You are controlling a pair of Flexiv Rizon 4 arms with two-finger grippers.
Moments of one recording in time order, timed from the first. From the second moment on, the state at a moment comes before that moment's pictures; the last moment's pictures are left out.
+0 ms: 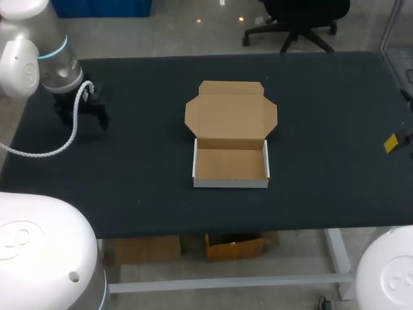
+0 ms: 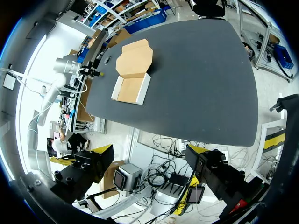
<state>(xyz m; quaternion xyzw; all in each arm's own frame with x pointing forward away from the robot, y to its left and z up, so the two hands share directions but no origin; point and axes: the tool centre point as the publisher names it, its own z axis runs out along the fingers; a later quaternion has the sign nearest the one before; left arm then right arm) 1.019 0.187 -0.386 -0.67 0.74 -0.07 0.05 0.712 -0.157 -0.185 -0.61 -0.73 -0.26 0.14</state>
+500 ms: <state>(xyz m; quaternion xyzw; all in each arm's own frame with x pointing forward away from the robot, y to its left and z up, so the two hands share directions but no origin) 1.041 0.201 -0.390 -0.66 0.75 -0.07 0.06 0.712 -0.157 -0.185 -0.61 -0.73 -0.26 0.14</state>
